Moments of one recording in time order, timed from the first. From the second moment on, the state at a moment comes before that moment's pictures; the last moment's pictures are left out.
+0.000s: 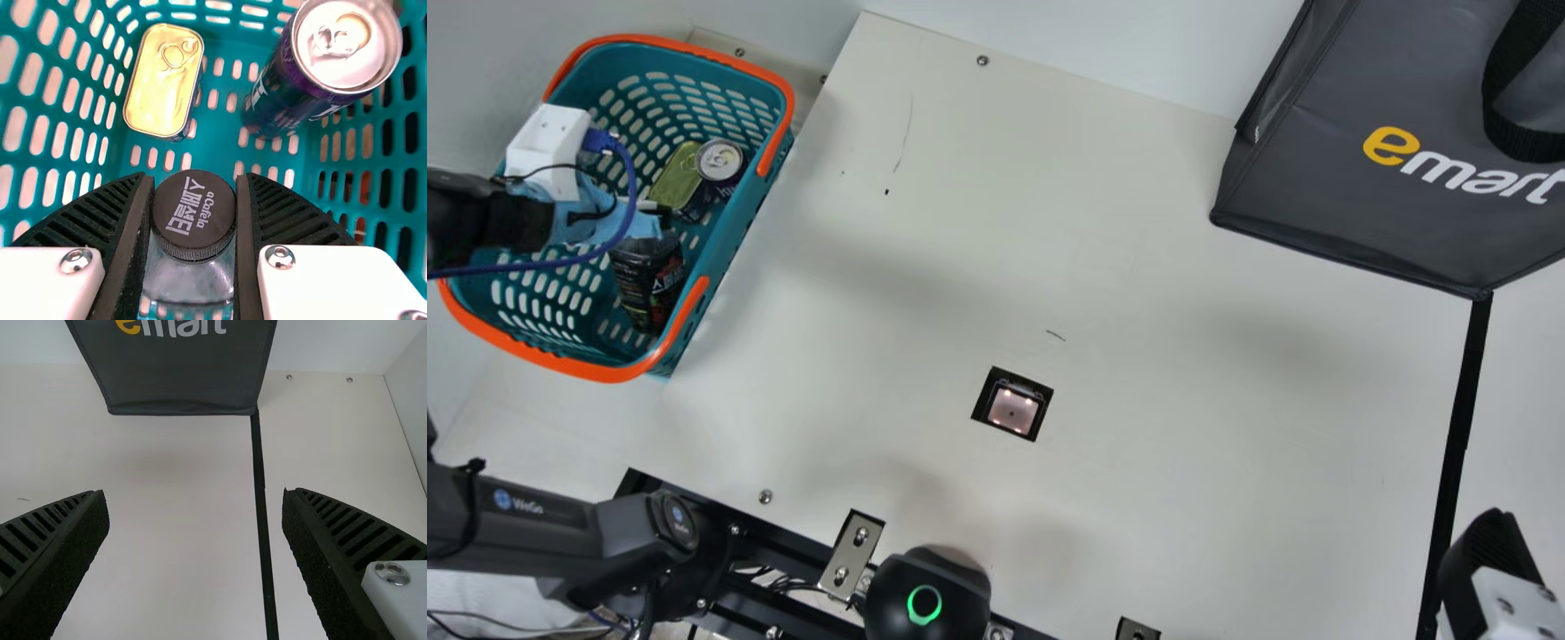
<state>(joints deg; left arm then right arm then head) 47.0 99.0 -50.7 -43.9 30.9 74.0 0.7 42.7 -69.8 -0.9 69.8 -2.2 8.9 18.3</state>
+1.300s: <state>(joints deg) 56.5 83.8 -58.3 -42.1 52.4 78.0 0.7 42.7 -69.8 -0.9 69.8 -2.2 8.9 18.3</state>
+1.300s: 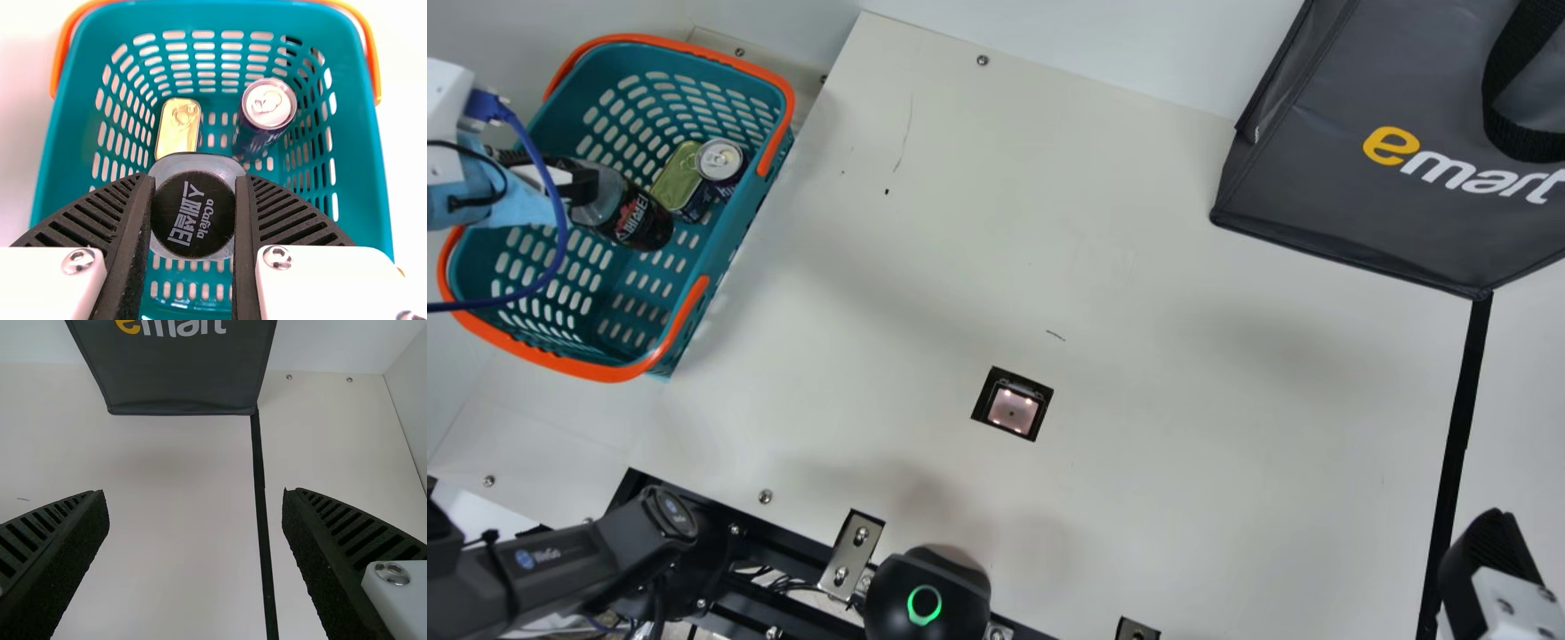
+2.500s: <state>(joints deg) 51.7 73.4 -72.6 -45.9 69.7 70.6 0.7 42.7 -69.8 -0.9 69.7 -2.2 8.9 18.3</state>
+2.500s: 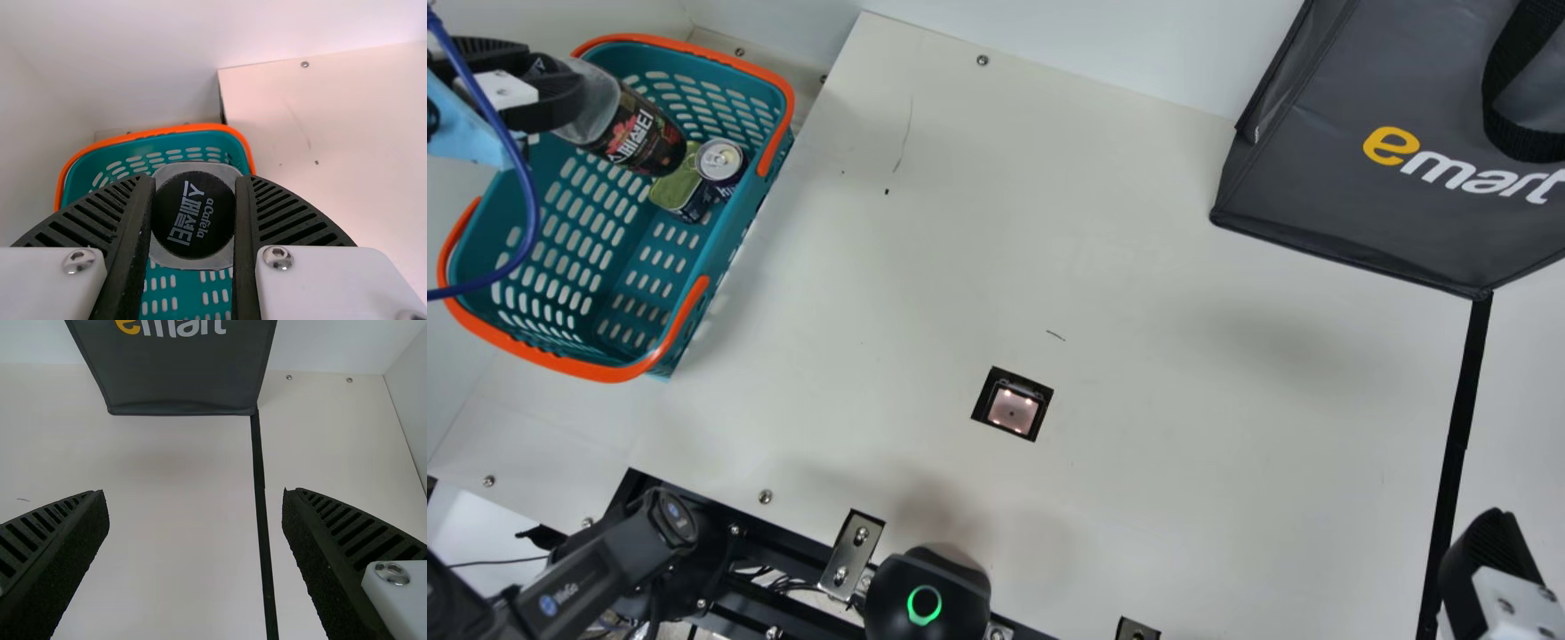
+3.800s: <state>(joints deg) 10.8 58.3 -62.2 -34.1 61.9 51.0 0.7 42.7 -69.8 -0.9 69.8 -2.2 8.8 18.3</state>
